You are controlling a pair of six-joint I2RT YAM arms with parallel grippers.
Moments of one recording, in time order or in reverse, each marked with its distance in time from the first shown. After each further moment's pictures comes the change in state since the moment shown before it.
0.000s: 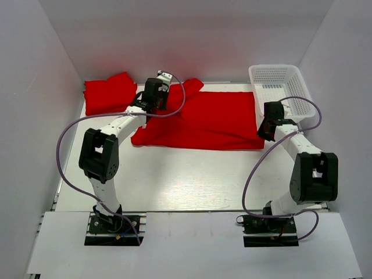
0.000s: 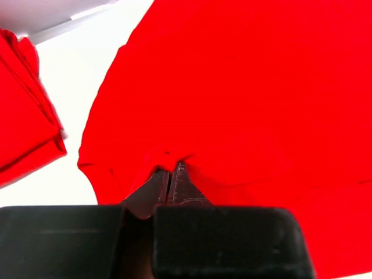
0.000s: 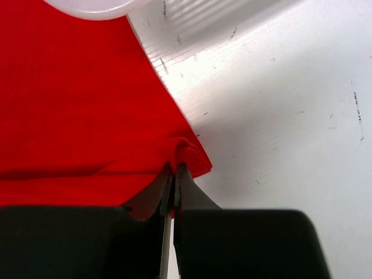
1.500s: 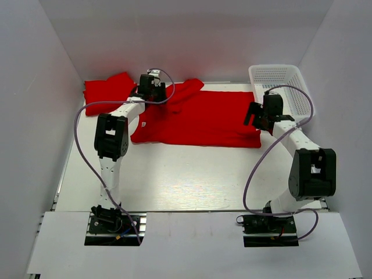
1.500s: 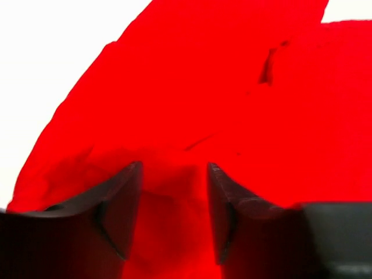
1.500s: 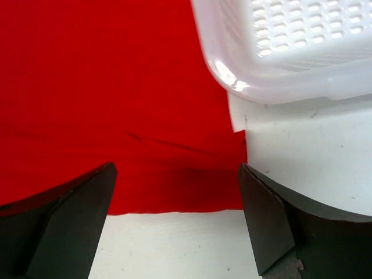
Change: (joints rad) left arm 0.161 0.397 0.321 0.003 0.235 -0.230; right arm 0.017 0.069 0.076 0.161 -0.196 -0.161
